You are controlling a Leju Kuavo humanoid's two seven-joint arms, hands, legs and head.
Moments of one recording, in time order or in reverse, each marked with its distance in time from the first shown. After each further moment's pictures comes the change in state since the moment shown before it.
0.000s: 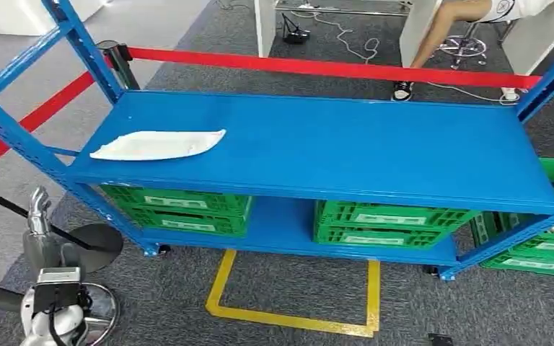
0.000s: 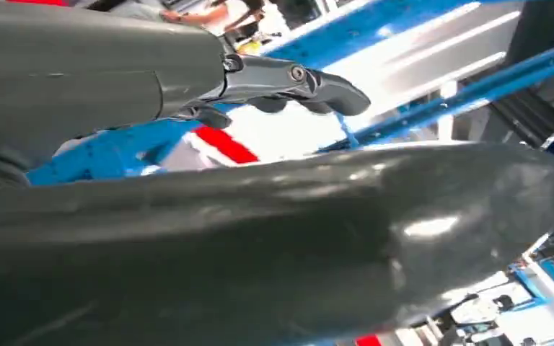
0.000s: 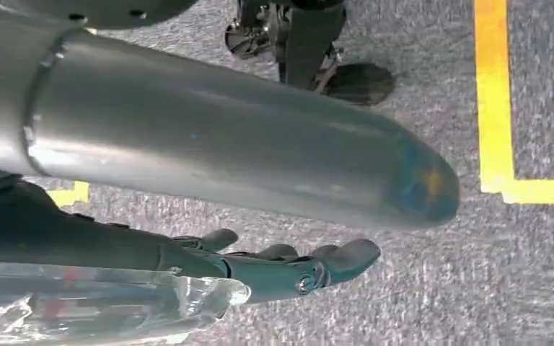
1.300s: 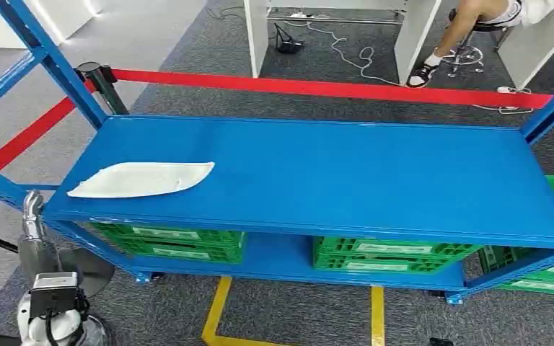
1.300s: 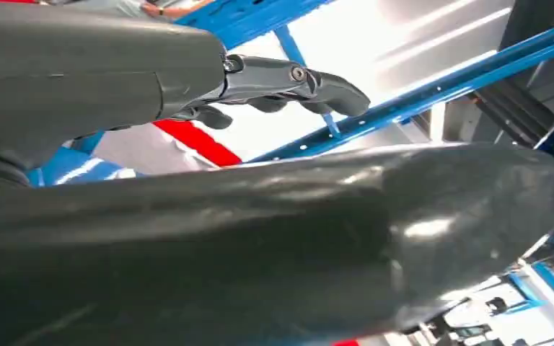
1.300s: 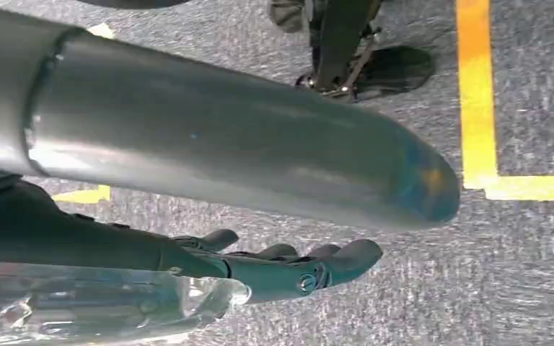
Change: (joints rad) left arm 0.015 -0.007 0.002 -0.016 -0.008 0.008 0.000; right arm 0.006 -0.012 -0.001 -0.003 0.035 -0.011 0.122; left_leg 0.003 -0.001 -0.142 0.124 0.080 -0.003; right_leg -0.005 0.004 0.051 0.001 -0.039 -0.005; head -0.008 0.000
